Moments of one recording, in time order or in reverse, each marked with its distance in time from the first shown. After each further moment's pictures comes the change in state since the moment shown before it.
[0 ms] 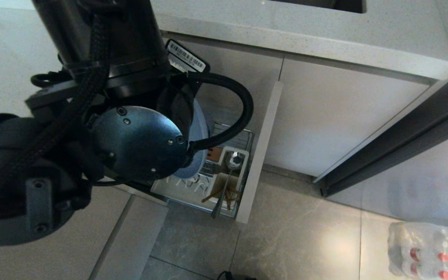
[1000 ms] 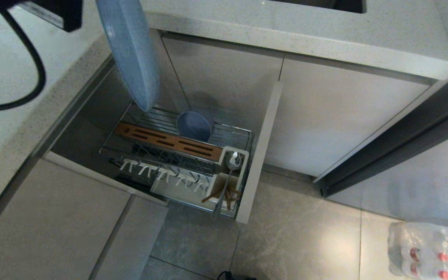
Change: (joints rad) left arm 0.032 -0.201 -0.232 0.195 -0.310 0.147; right arm 0.000 0.000 0.000 0.000 0.000 0.000
